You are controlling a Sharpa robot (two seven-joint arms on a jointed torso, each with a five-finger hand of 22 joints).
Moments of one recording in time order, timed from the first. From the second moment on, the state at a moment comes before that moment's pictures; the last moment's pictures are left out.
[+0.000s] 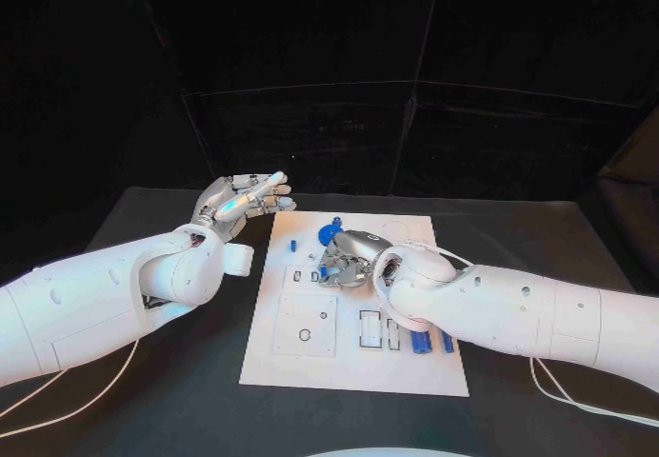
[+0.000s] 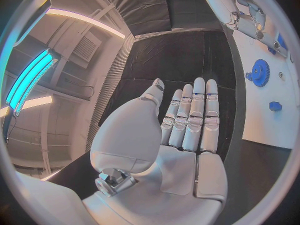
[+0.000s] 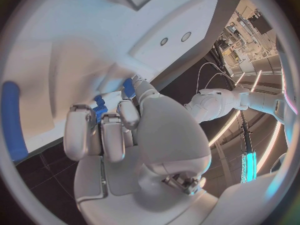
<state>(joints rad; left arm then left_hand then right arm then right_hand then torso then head) 1.18 -0.83 -0.03 1.47 0.06 -0.30 0.51 1.33 0.02 0.04 0.10 0.05 1.00 0.21 0.11 0.07 1.10 0.15 0.13 0.07 1.14 0.11 0.17 0.18 0.17 0.96 0.22 0.26 0.09 1.12 -0.52 -0.06 1.42 -1.43 -0.32 -0.30 1.42 0.01 0.14 0.08 0.18 1.07 0.12 0.14 0.07 1.37 0.03 1.17 1.23 1.46 -0.04 1.52 1.31 0.08 1.43 0.07 1.44 1.27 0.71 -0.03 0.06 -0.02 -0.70</state>
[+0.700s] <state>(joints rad) 1.18 -0.83 -0.03 1.47 0.06 -0.30 0.51 1.33 0.02 0.04 0.10 0.05 1.00 0.21 0.11 0.07 1.10 0.15 0.13 0.07 1.14 0.11 0.17 0.18 0.17 0.96 0.22 0.26 0.09 1.12 -0.52 -0.06 1.43 -1.45 -0.31 -0.31 1.38 -0.03 0.14 0.08 0.16 1.01 0.14 0.08 0.07 1.34 0.06 1.13 1.20 1.46 -0.03 1.52 1.31 0.08 1.42 0.08 1.43 1.26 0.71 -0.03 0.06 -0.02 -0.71</state>
